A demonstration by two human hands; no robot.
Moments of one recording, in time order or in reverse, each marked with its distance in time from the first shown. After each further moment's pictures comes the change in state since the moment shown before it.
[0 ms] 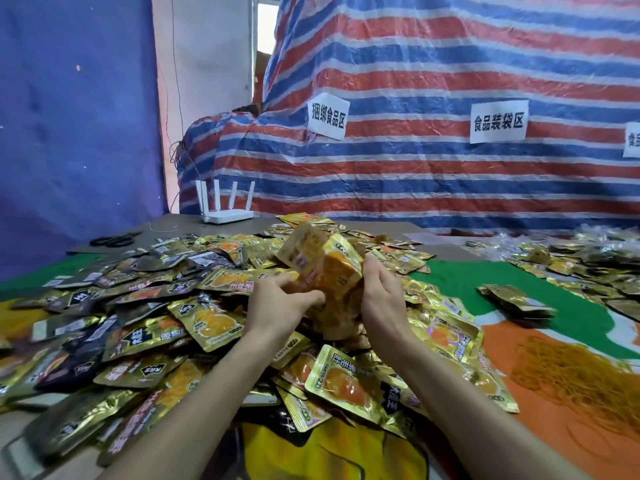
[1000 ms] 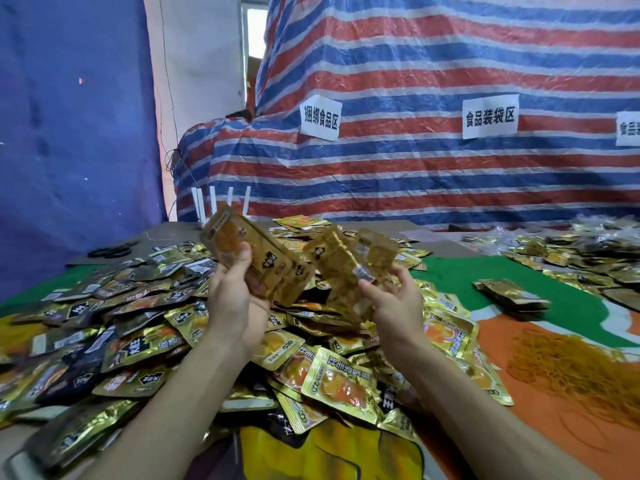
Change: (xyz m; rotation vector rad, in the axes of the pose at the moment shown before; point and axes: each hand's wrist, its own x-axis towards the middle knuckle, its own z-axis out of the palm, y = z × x) left_hand 0.004 0.021 -0.024 -0.991 0.094 -0.157; right_hand -0.002 0.004 -0.025 0.232 0.116 0.083
